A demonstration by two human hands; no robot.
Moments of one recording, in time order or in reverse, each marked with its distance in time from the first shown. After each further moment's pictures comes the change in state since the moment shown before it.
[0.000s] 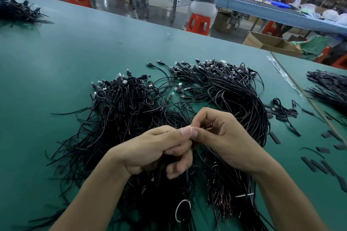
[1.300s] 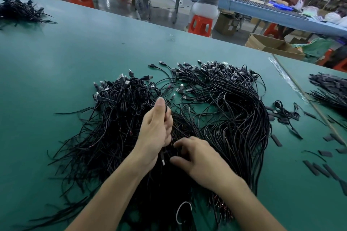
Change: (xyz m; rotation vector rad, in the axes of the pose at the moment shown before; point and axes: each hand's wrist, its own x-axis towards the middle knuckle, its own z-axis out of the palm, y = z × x) left_hand 0.026 -0.020 -0.007 -0.029 0.856 0.320; right_hand 0.000 0.063 0.040 -0.825 0.005 0.296
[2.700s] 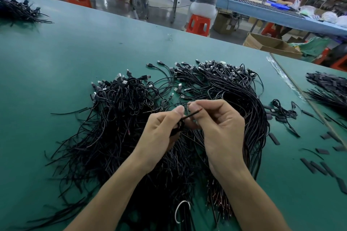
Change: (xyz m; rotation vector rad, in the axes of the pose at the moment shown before) left_hand -0.013 0.009 0.009 0.151 -0.183 0.152; right_hand -0.002 -0.049 -0.045 1.200 0.673 -0.084
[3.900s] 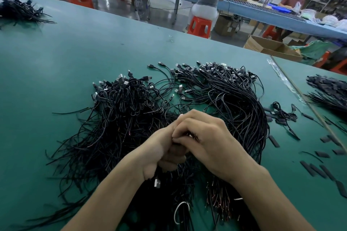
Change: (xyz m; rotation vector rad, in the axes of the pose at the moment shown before) left_hand 0.006 -0.012 -0.006 -0.207 -0.181 -0.768; right_hand 0.009 -0.010 -0.020 -0.900 -0.706 -0.413
